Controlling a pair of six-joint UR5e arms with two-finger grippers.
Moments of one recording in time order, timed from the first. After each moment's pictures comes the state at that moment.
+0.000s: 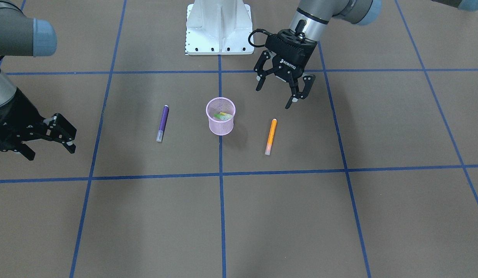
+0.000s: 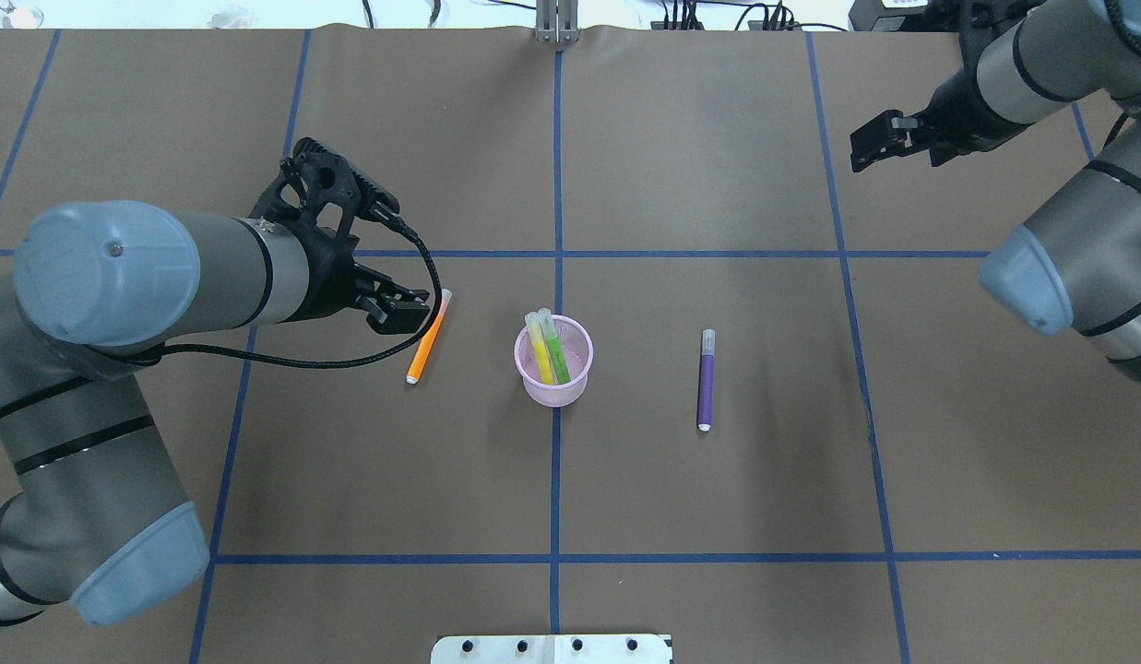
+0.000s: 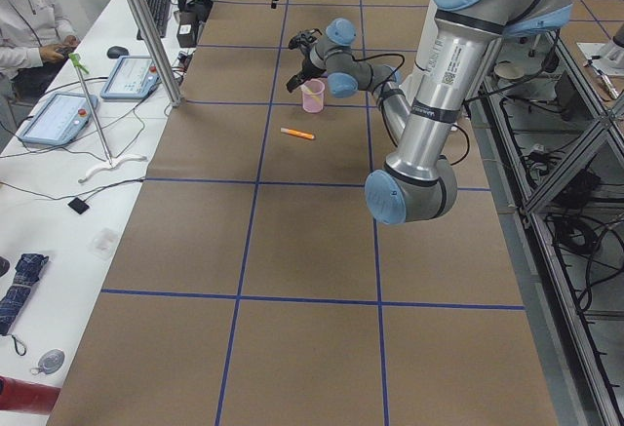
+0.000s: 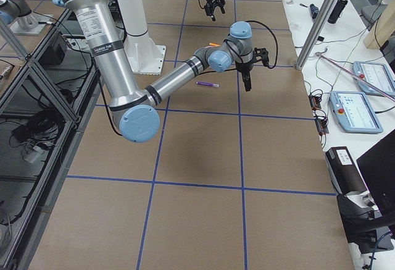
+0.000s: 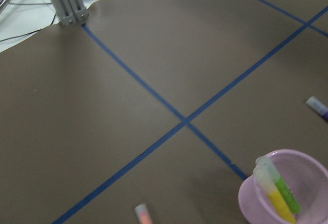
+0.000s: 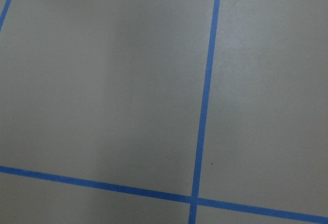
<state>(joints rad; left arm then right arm) -0.60 -1.98 -2.08 -1.71 -1.66 -0.56 1.00 -1.21 1.81 -1.42 2.06 0.79</state>
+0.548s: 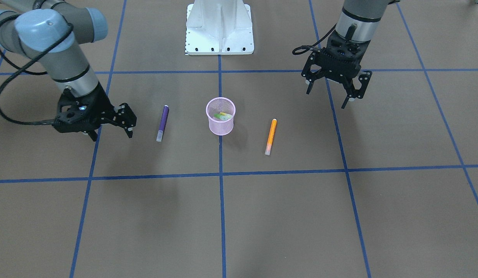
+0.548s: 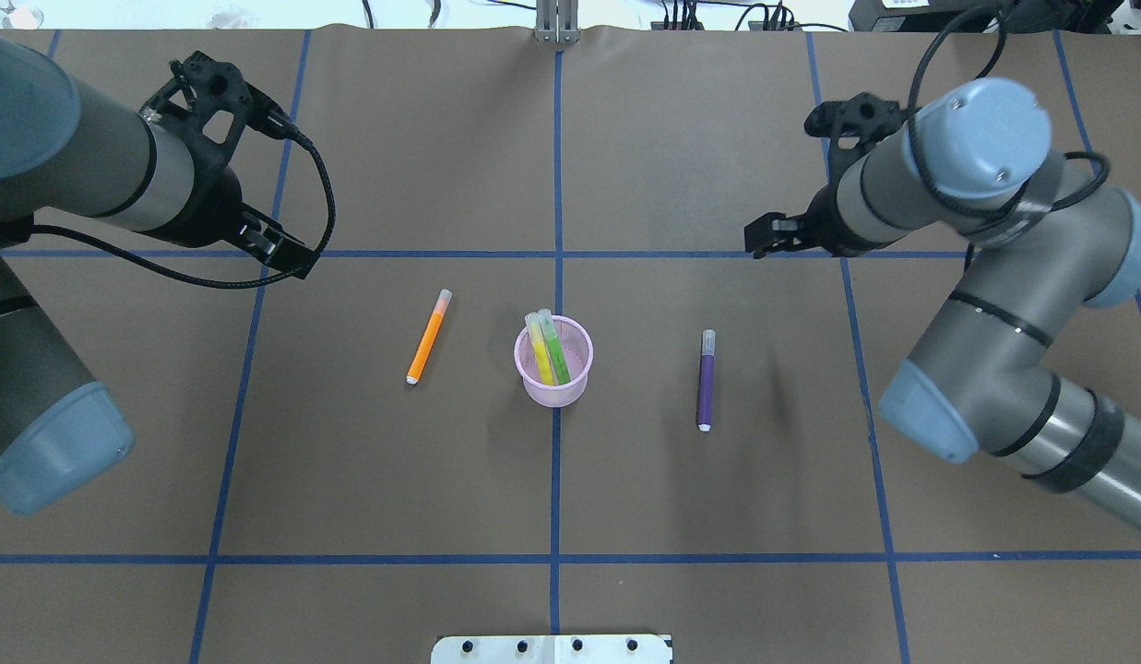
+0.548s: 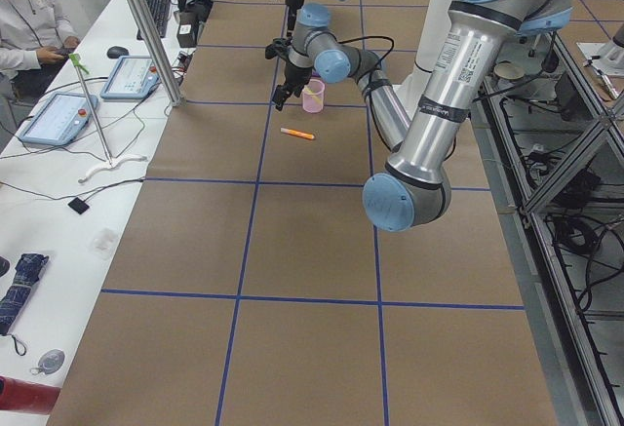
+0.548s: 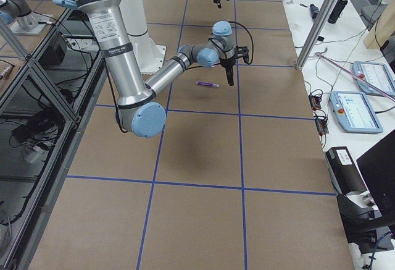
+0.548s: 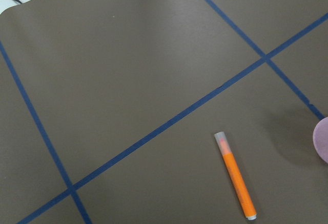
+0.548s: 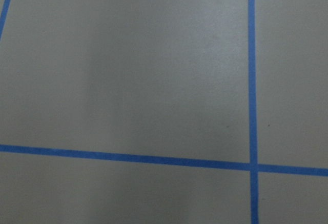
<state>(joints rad) -0.80 -1.98 -2.10 -1.49 -1.89 -0.45 0.74 -1.20 1.85 -1.42 1.87 1.04</state>
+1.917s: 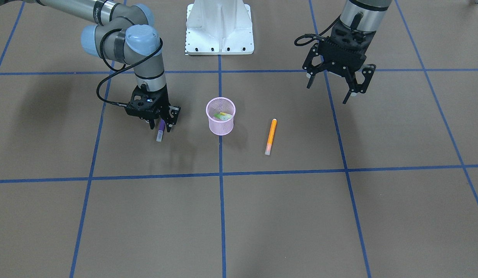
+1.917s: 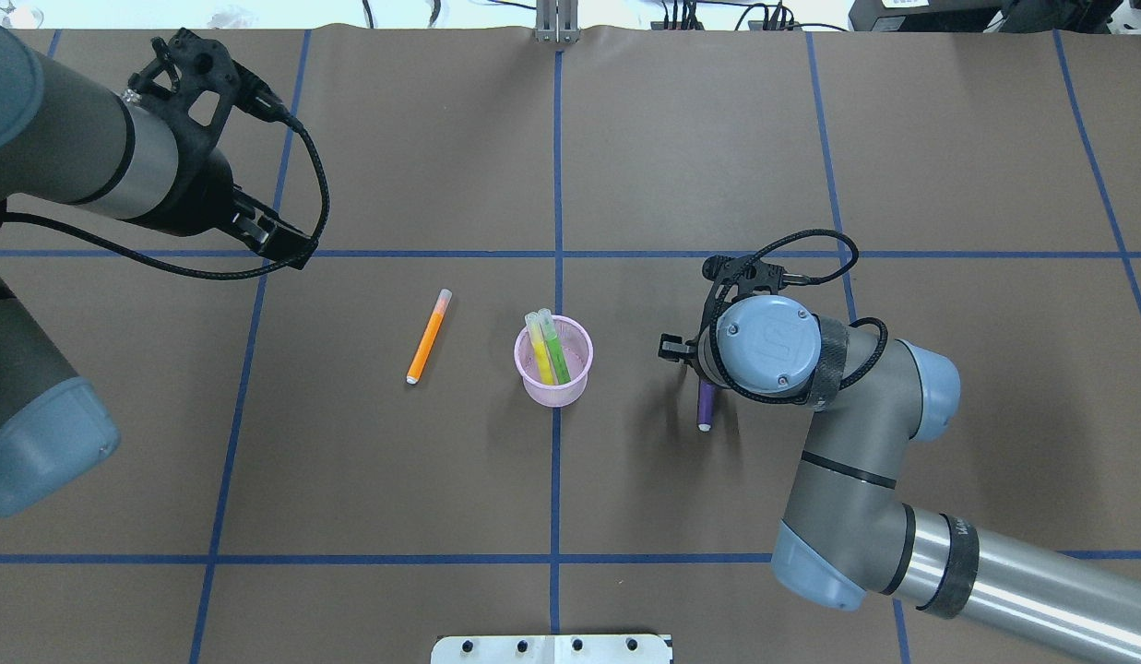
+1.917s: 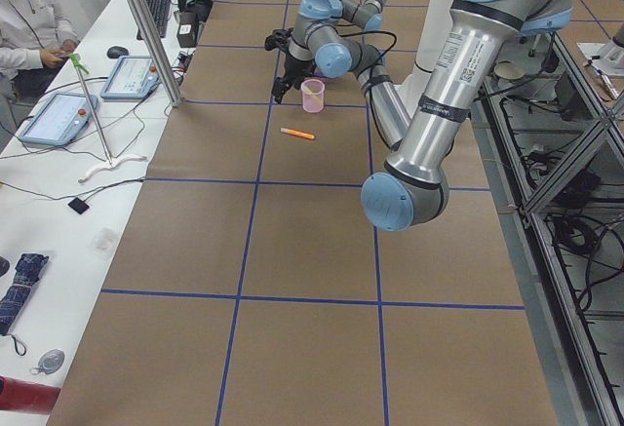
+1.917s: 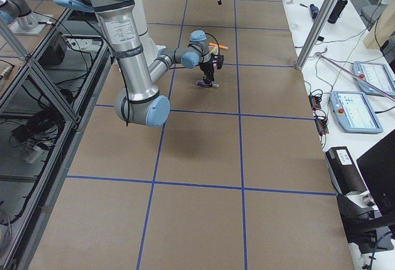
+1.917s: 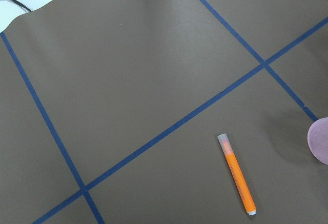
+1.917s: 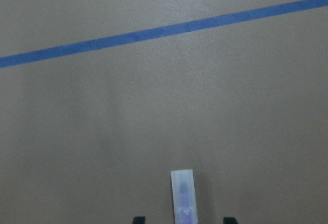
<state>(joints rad) -0.81 -1.99 -2.13 -1.49 -1.90 -0.45 0.45 -1.14 1.73 -1.43 1.60 1.45</state>
